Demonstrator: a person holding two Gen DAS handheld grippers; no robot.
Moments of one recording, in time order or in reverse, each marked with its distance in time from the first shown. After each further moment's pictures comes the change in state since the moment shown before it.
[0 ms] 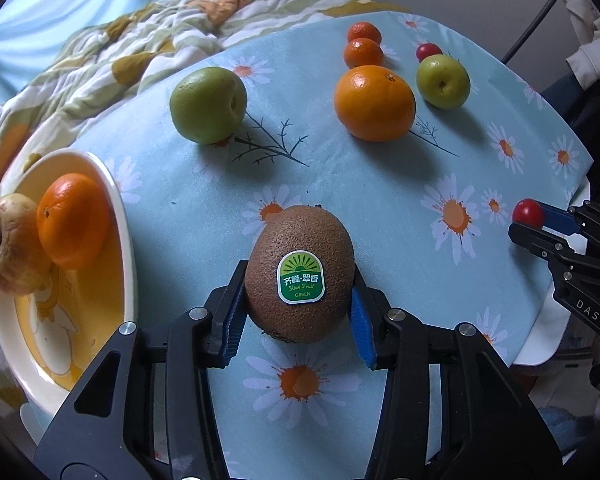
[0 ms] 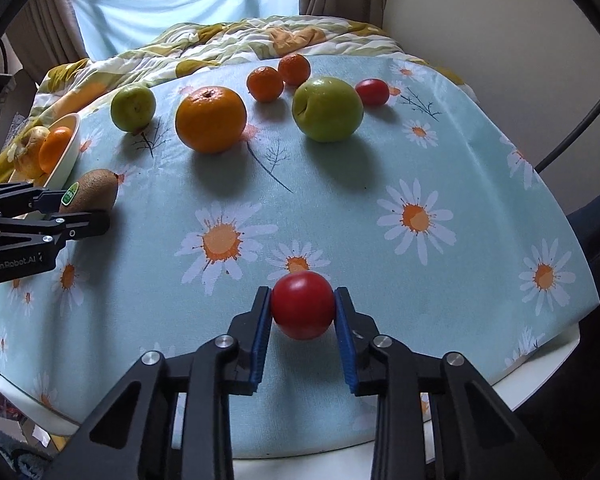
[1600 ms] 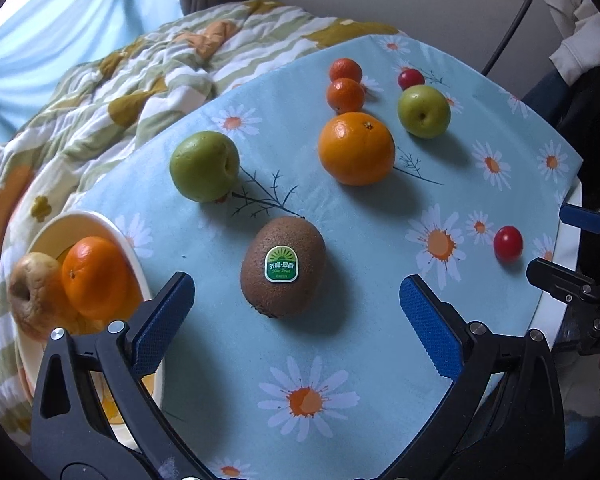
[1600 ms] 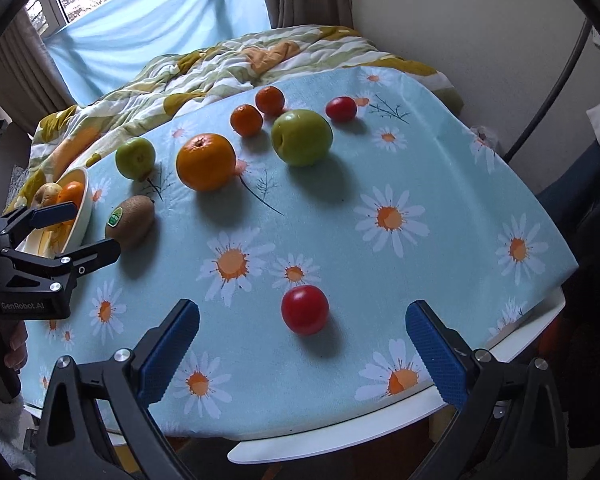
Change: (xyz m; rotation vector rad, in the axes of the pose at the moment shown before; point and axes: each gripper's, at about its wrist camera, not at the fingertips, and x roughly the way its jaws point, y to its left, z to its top) left arm -0.012 -0.006 0.023 0.102 -0.058 0.013; right arm -0.028 -0.017 -0.001 0.187 -0.017 0.018
